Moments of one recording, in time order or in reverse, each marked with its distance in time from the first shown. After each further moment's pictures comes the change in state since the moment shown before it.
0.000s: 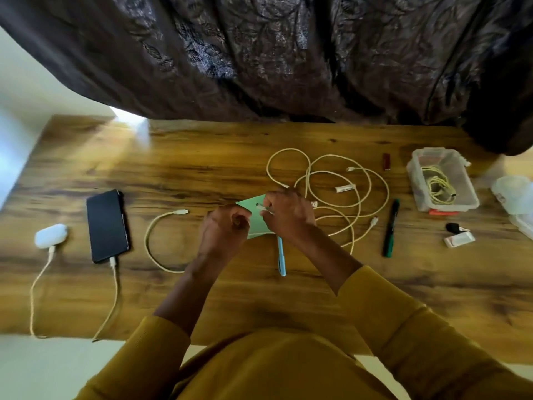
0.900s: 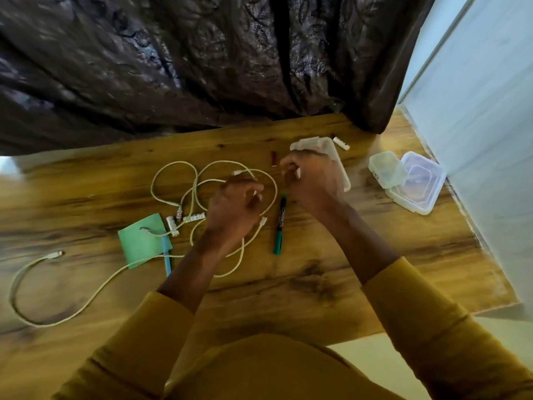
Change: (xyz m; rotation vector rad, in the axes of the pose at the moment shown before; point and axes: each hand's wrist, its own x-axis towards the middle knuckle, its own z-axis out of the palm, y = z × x) left_hand 0.011 0.212 0.155 0.040 -0.152 0.376; right_hand -0.069 0.224 -0.154 0.038 0.431 0.194
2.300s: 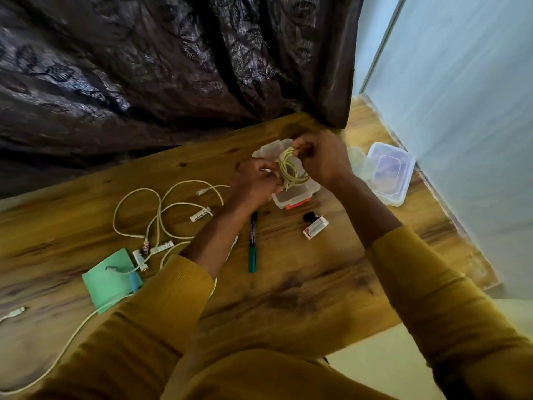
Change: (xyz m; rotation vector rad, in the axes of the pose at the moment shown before) left_hand 0.088 0.088 0.061 -0.414 -0.290 -0.313; right_hand 0.048 0.104 -0.030 0.193 -0.016 0.215
